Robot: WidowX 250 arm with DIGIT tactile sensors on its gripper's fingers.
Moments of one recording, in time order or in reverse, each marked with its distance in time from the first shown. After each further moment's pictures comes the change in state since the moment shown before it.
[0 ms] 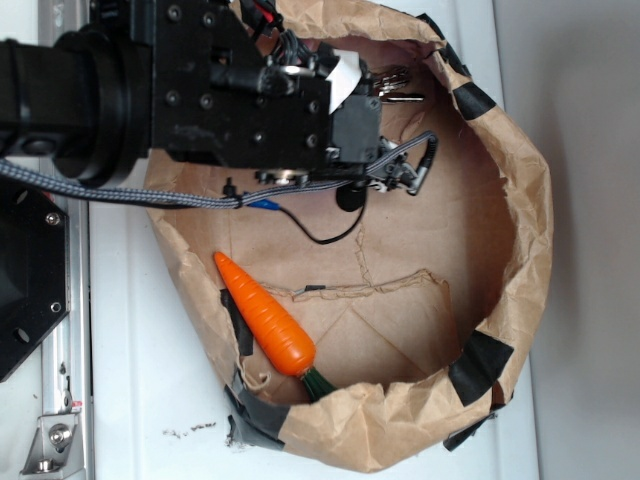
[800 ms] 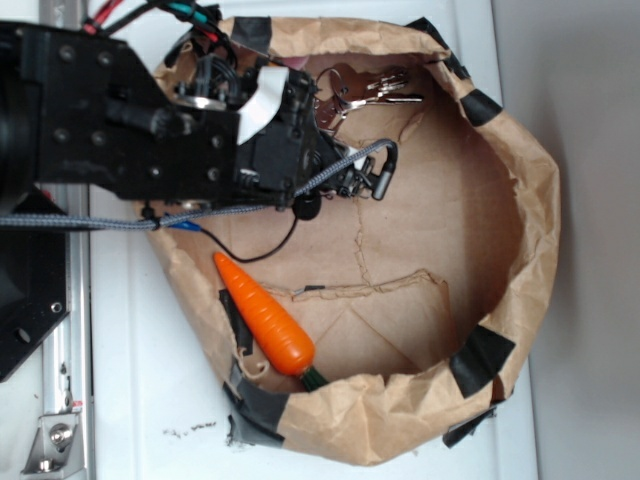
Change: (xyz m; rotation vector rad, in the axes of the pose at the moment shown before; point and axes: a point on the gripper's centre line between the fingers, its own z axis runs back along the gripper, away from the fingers) arm -0.001 0.021 -0.002 -0.047 -0.071 0.102
